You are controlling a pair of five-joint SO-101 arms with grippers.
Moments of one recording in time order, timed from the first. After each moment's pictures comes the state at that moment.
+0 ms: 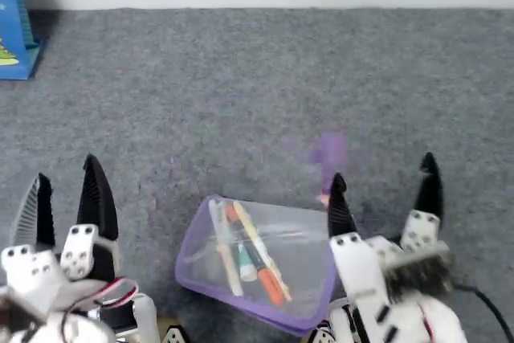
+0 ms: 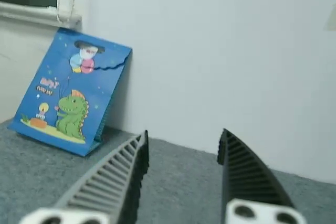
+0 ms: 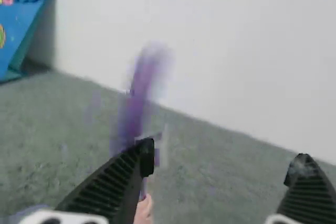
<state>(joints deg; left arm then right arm) -18.5 -103.8 48.6 67.9 14.5 -16.7 -100.0 46.9 69.1 10.7</state>
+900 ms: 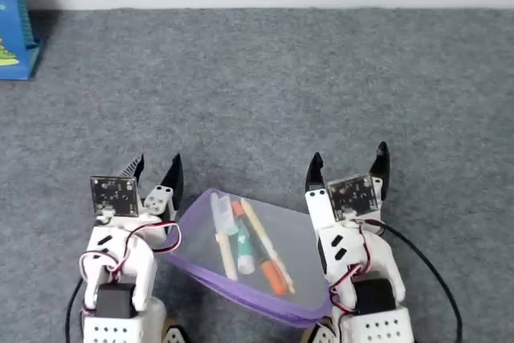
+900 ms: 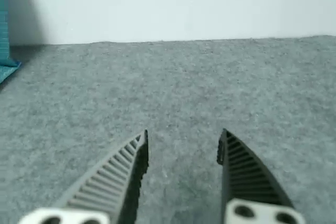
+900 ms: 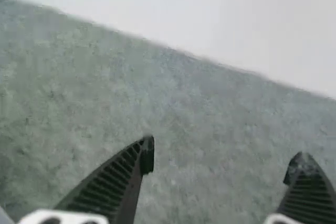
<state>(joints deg) -2.1 -103.5 96.9 37.7 4.7 -11.0 -99.4 95.6 27.3 10.6</state>
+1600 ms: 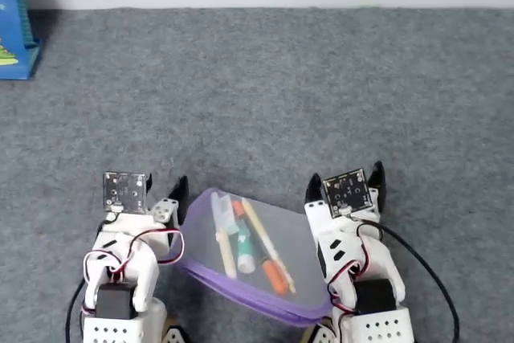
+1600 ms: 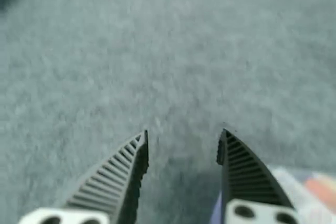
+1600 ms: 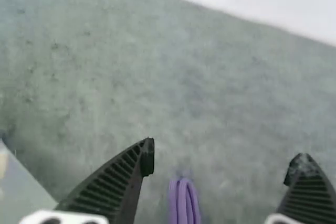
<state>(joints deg) -1.7 -103.5 96.9 51.1 4.7 -10.4 -99.4 95.6 40.4 10.5</state>
